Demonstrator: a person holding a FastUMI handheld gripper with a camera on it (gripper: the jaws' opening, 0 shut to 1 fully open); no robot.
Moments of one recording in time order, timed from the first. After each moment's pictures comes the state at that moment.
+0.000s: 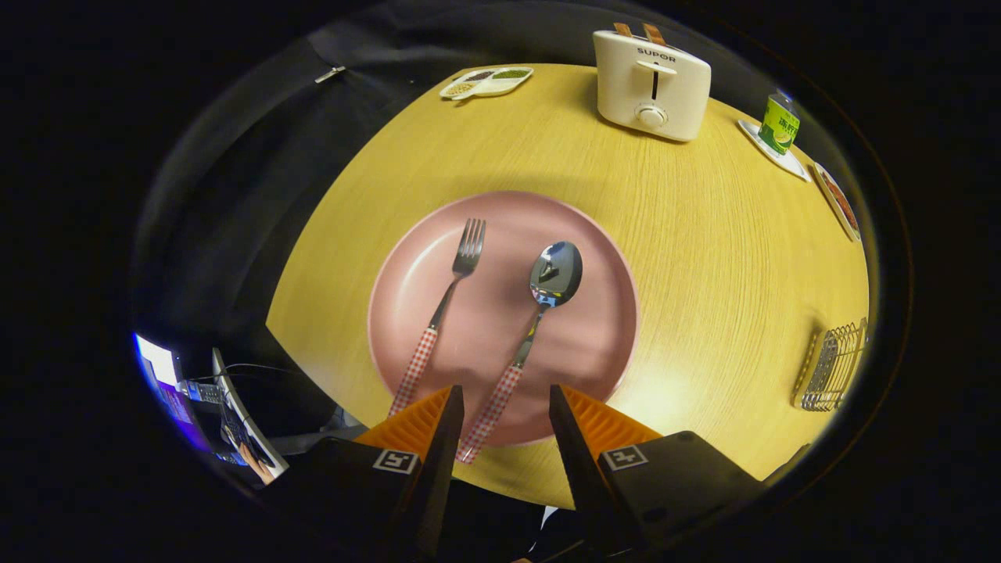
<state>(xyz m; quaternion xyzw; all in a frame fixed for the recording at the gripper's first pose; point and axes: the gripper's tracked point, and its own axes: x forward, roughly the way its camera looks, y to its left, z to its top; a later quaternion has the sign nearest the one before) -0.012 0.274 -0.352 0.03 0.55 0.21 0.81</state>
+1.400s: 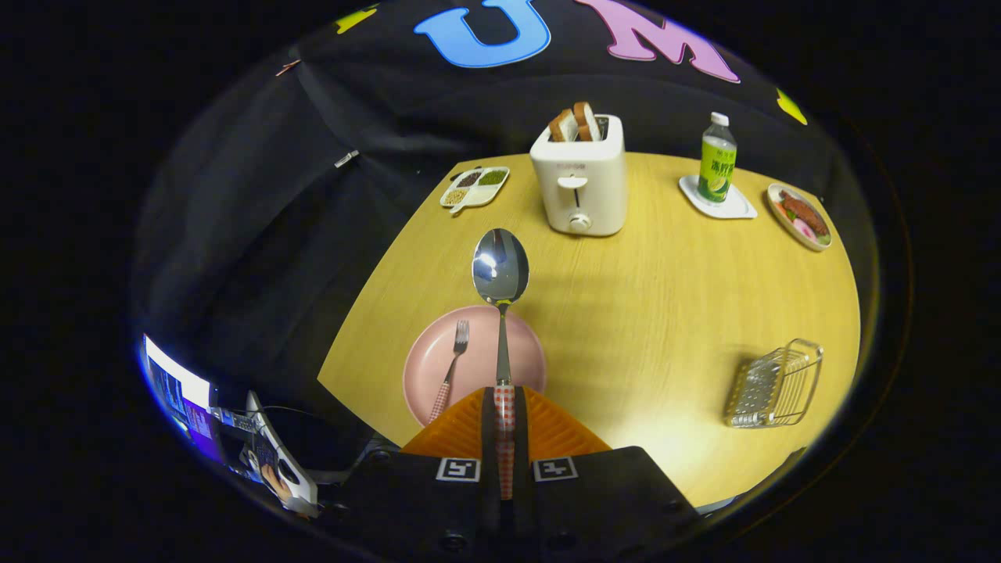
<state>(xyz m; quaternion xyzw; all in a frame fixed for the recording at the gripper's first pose) 0.010 0.162 -0.209 0.09 0.40 0.22 0.89</state>
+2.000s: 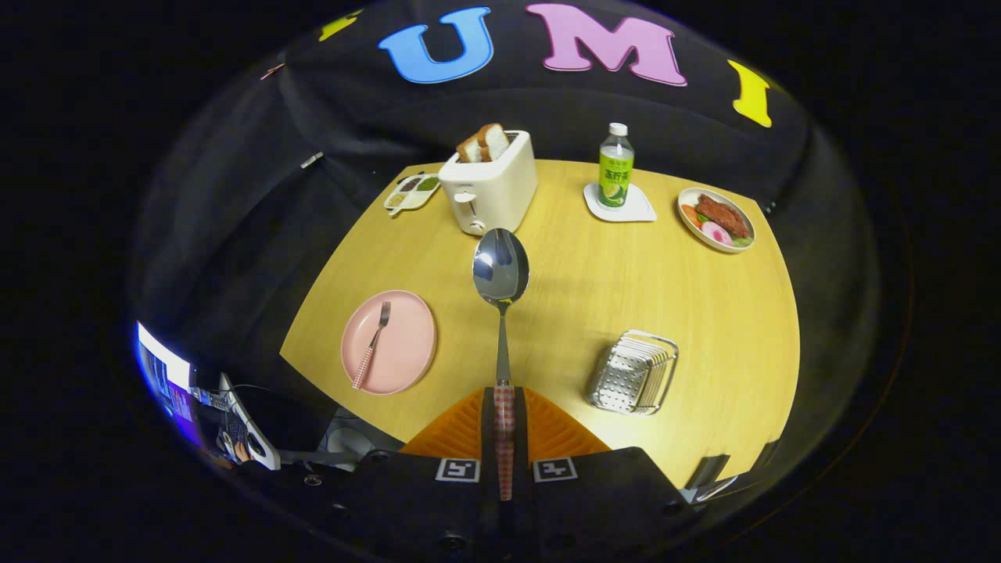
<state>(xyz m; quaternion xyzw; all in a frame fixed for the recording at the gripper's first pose) -0.022 0.003 -0.188 0.06 0.45 0.16 0.88</state>
